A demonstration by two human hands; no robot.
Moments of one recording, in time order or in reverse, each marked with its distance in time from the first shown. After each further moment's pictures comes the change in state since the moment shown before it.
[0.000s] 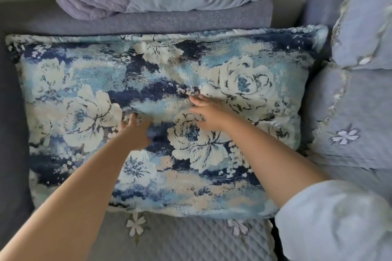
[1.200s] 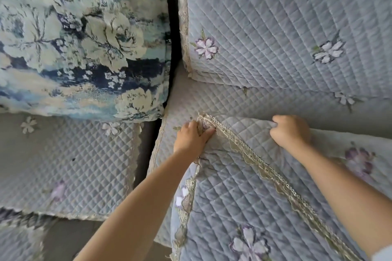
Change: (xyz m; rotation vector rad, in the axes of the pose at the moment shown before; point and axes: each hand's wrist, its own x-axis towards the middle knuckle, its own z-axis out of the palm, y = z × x) left_hand -0.181 0.566 0.171 -0.754 -0.090 -0.086; right_hand -0.481 0.397 0.089 0.014 0.008 0.718
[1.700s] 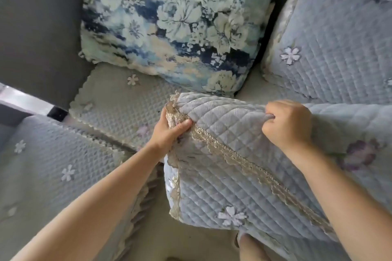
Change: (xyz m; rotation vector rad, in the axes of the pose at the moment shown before) left_hand -0.210 -0.193 -0.119 -0.985 0.249 0.050; right_hand -0.207 -0.170 -0.027 0.356 0.706 -0.888
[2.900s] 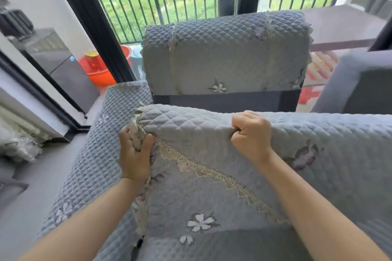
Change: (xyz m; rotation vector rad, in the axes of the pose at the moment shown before) left_hand -0.450 -0.199 -0.682 -0.069 1.731 0.205; right_hand -0.102 -0.893 0.269 0.989 -0.353 -0.996
